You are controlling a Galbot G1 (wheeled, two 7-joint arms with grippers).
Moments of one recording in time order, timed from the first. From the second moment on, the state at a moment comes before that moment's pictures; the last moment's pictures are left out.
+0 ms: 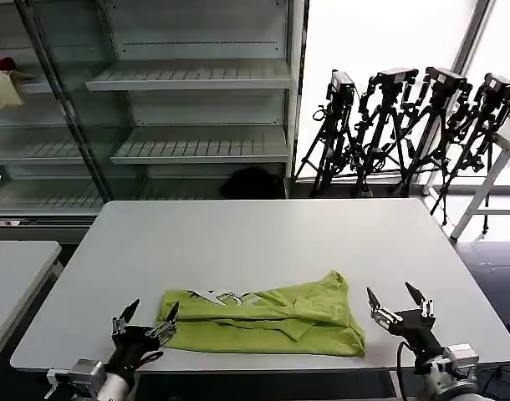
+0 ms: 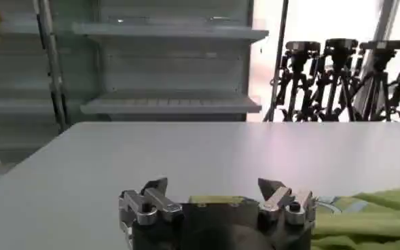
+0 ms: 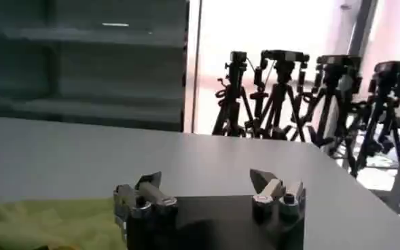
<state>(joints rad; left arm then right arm) 1.68 -1.08 -0.52 -2.30 -0.50 0.32 -0.25 -1.69 0.83 0.64 2.16 0.64 -0.10 0.16</state>
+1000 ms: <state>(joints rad) 1.58 -1.28 -0.47 -2.05 -0.53 0.23 -0.19 -1.72 0.79 0.77 2.03 0.75 0.01 -0.21</state>
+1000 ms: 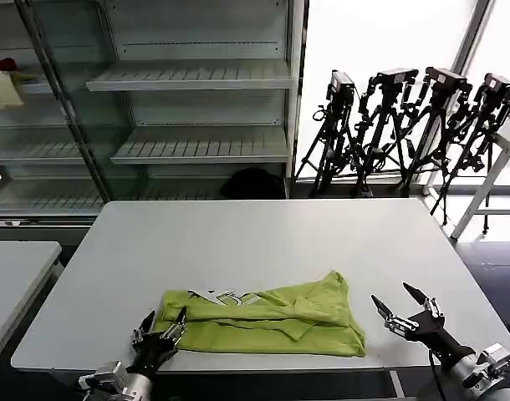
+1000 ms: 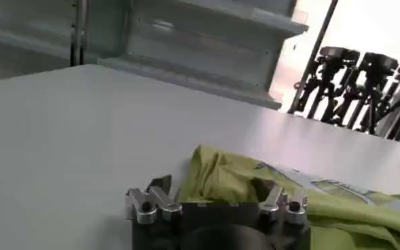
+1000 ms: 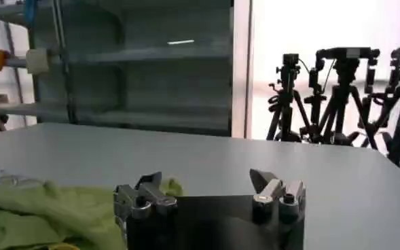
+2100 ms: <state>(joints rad) 1.57 -1.17 -0.74 -2.09 -0.74 0.20 -0.27 -1.64 0.80 0.69 2.02 0.73 0.00 -0.21</state>
